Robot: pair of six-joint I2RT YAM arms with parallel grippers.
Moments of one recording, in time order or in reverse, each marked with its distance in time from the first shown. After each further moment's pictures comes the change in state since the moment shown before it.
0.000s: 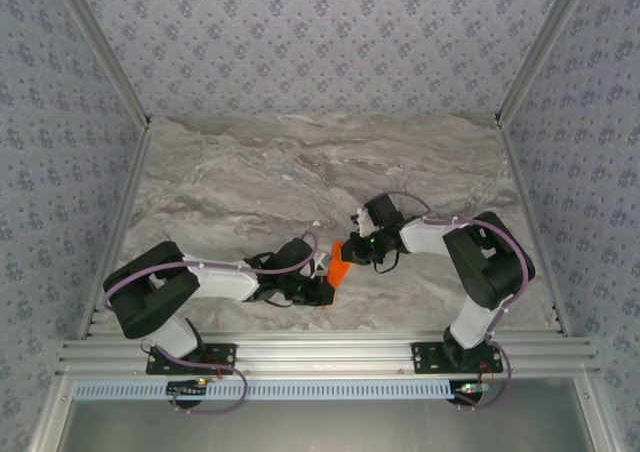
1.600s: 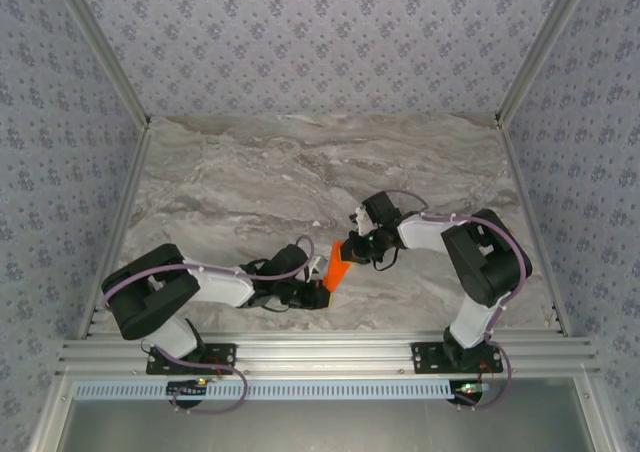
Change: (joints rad) left arm -0.012 -0.016 -0.087 0.099 -0.039 -0.005; right arm -0.002 0.024 0.049 -0.076 0.000 -0.019
